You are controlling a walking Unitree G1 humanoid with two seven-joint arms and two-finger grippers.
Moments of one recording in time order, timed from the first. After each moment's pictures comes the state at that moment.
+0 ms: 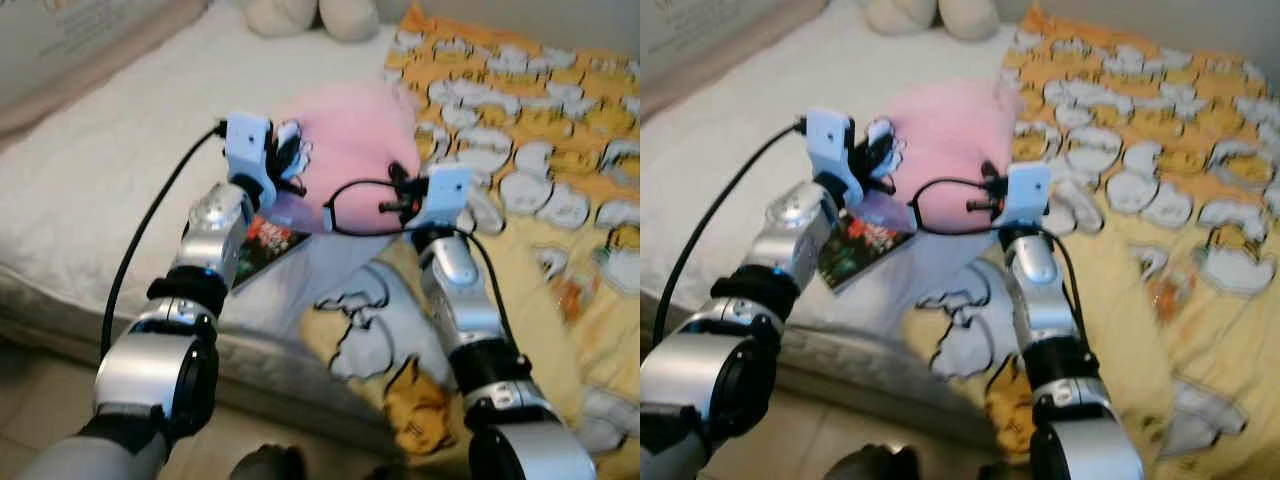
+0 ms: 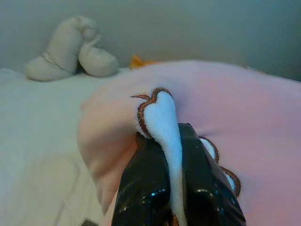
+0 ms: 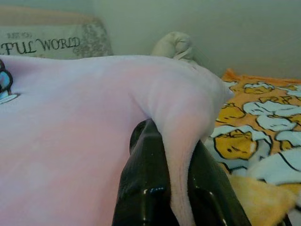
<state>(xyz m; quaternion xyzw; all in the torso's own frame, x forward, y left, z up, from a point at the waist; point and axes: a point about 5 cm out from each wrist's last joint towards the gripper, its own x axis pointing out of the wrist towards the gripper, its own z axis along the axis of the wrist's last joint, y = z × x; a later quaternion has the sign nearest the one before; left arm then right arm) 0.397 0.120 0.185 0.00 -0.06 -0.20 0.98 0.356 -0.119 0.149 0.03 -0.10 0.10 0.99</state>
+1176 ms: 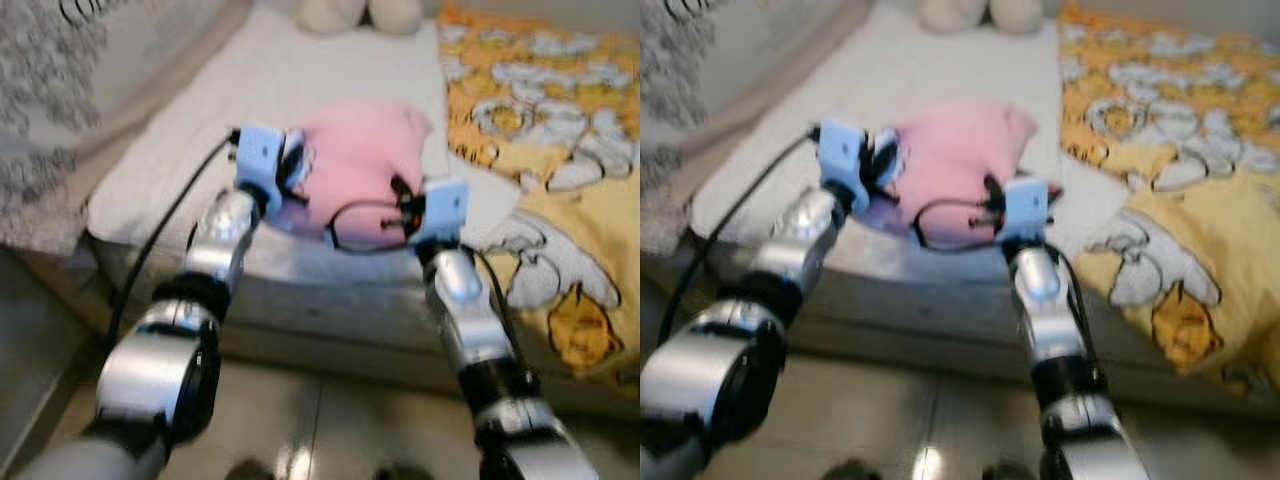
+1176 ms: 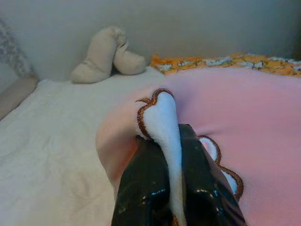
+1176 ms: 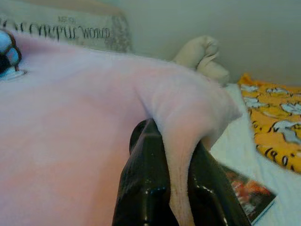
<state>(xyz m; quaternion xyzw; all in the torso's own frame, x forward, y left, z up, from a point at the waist) 0.394 0.121 0.176 0.07 -0.06 -0.19 0.98 0.344 -0.114 0.137 -0.01 -0.09 0.10 0.99</state>
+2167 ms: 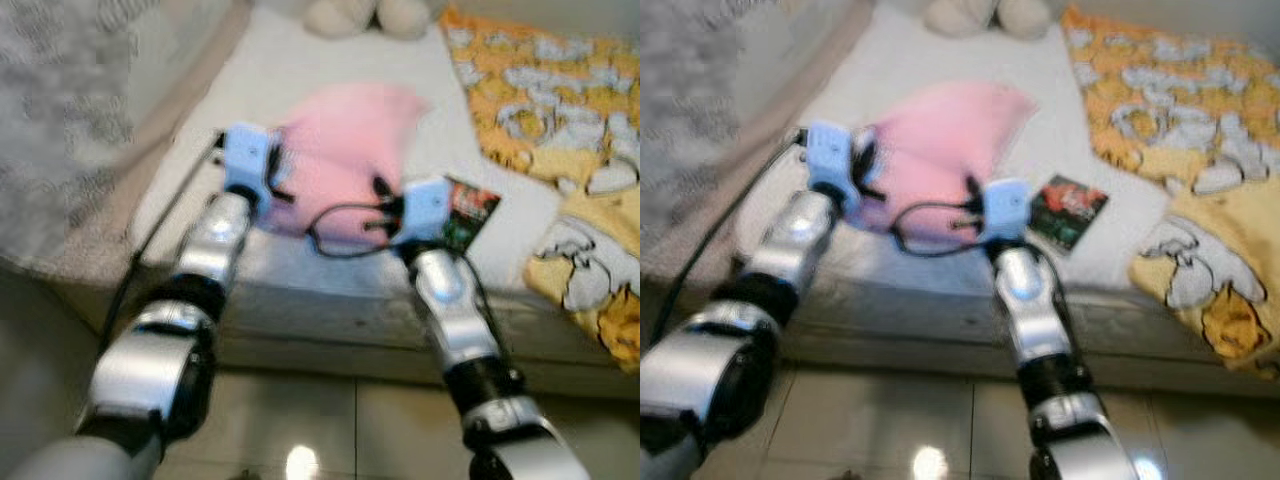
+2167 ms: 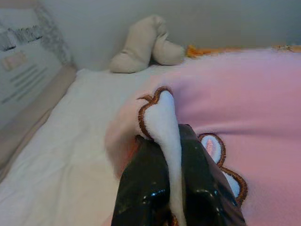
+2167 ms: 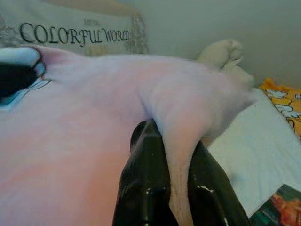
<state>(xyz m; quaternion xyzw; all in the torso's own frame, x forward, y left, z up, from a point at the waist) 0.398 0.136 0.175 0.07 -0.05 -0.11 0.99 0.342 -0.093 0.141 -0.01 -0.10 0.14 0.99</state>
